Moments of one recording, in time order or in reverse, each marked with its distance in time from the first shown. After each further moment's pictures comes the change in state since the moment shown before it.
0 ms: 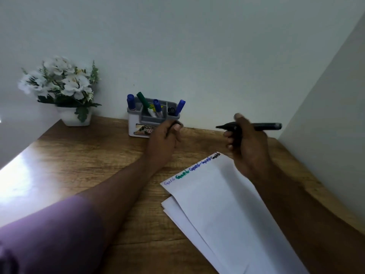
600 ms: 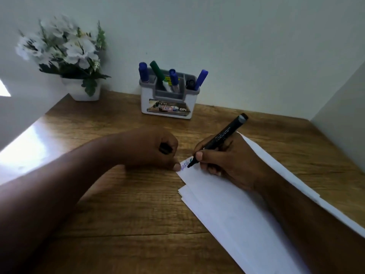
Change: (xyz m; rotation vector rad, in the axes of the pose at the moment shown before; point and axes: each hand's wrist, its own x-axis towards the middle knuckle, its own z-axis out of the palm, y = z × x) left_hand -0.021 0.018 -0.082 0.646 -0.883 -0.167; right_hand -0.042 0.052 0.020 -0.505 -0.723 0.081
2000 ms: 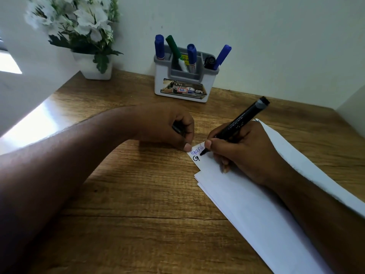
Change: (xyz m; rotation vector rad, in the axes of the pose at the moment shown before) left_hand 0.001 -0.006 -0.007 -0.032 -0.043 0.032; right_hand -0.006 0.000 0.021 -0.166 0.110 -0.041
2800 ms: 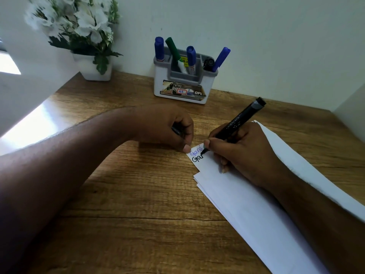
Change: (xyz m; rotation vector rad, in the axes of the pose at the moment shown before) left_hand 0.001 -0.001 0.000 0.015 0.010 0.017; right_hand 0.000 -0.002 0.003 -0.027 0.083 0.066
